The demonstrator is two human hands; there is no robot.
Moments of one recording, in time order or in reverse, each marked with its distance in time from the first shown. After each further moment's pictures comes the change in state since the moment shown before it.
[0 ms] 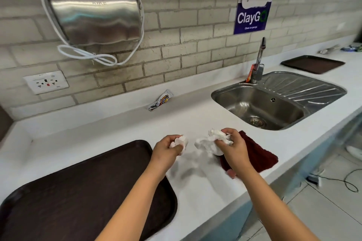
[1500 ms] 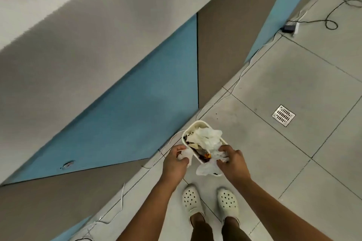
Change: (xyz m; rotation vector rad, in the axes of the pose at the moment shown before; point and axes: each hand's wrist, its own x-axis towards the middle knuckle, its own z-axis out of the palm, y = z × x) left_hand -0.129 -0.413 0.270 0.405 -0.229 -0.665; right_hand -0.233 0.441 -0.220 -0.543 -0.168 0.775
